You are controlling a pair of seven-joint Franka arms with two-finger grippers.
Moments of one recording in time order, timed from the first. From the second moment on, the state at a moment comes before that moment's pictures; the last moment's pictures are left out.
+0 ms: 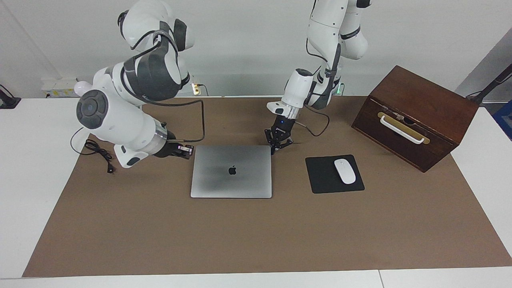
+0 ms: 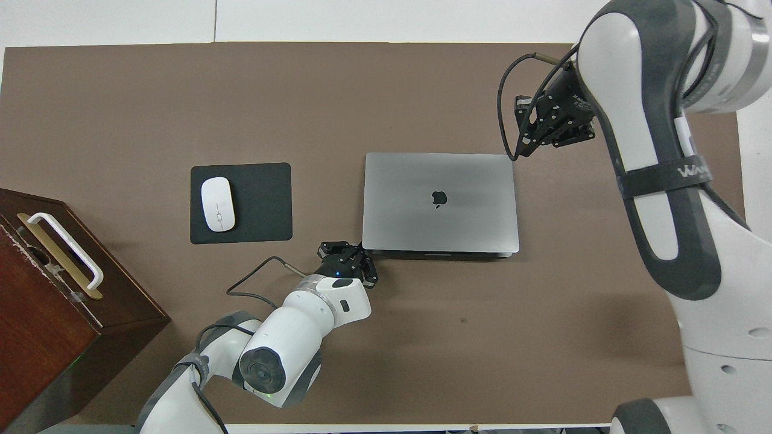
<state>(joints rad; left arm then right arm) -0.72 0.13 0.01 -2.54 -0.20 3.22 0.11 0.35 0.66 -0.47 -0.88 0.55 1.27 0.28</state>
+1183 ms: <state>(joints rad) -0.32 -0.30 0.02 -2.27 -0.11 2.16 0.22 0.17 0.32 -0.41 -0.92 0.20 1.38 -0.14</state>
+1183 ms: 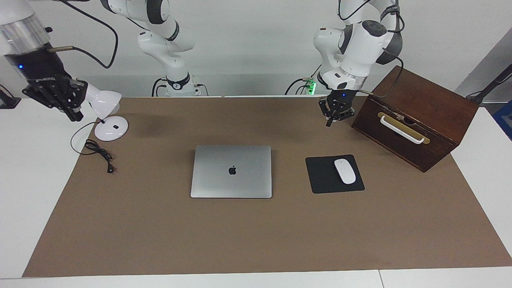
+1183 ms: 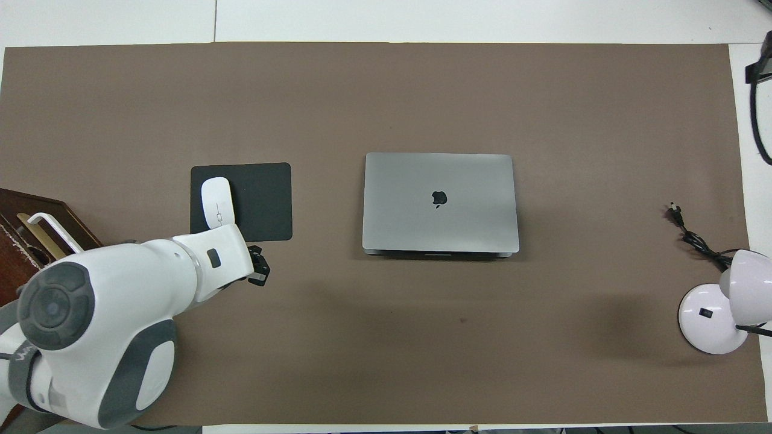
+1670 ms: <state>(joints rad) -0.14 -0.30 0.02 -2.09 -0.06 2.00 0.22 0.01 0.13 -0.08 -1.28 0.08 1.52 -0.07</state>
